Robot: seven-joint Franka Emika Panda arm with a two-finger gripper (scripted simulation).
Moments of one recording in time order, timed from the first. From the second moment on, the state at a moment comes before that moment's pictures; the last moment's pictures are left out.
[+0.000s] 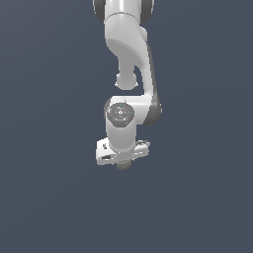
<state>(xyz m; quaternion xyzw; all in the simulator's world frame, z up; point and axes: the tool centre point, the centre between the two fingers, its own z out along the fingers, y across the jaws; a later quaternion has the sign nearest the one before) 0.079 -0.015 0.092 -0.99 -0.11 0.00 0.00</state>
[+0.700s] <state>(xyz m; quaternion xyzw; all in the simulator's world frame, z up) 0.008 -0.059 0.193 -0.99 -0.11 0.00 0.00</state>
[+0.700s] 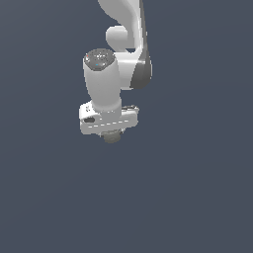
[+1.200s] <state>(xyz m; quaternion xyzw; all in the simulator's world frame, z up) -0.048 -0.096 0.277 -0.99 -0.11 0.00 0.00</state>
